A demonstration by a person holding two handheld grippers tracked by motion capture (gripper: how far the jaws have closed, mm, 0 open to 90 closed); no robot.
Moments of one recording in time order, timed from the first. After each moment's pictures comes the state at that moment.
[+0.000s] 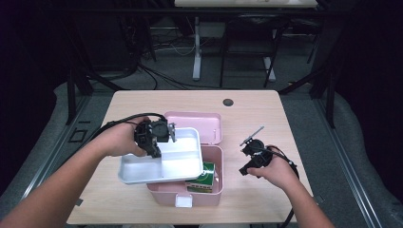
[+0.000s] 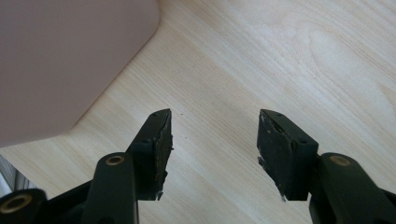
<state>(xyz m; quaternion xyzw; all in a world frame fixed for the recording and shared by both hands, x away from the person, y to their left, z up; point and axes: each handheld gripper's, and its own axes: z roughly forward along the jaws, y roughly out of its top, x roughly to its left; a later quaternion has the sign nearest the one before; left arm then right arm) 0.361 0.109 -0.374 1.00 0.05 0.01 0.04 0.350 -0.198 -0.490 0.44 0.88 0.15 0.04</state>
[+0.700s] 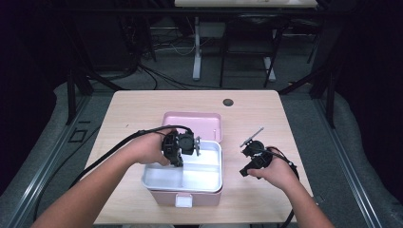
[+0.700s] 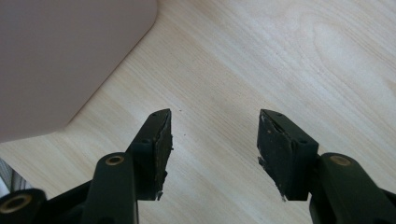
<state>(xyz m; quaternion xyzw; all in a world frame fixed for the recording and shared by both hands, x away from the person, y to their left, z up) 0.354 0.055 -0.412 1.00 -0.02 0.00 0.04 0.350 -0.199 -0.495 0.44 0.89 0.15 0.04</state>
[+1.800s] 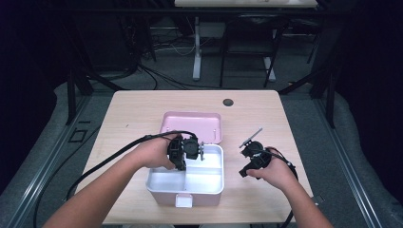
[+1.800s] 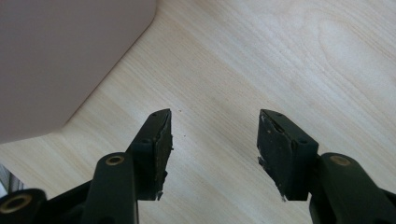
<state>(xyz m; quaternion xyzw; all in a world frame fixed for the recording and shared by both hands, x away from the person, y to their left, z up) 0.355 0.045 -0.433 1.00 -0.02 0.00 0.03 0.352 -0.198 -0.499 0.44 0.89 0.14 0.03</state>
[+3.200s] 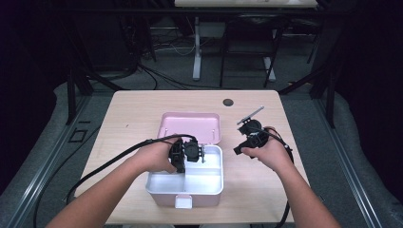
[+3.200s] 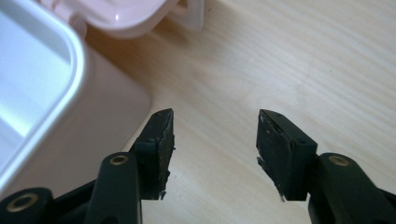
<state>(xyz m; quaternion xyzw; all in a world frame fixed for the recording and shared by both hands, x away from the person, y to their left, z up) 0.349 0.044 -0.440 1.00 0.00 0.01 0.01 0.385 -0.184 -0.446 0.47 0.85 0.20 0.07</state>
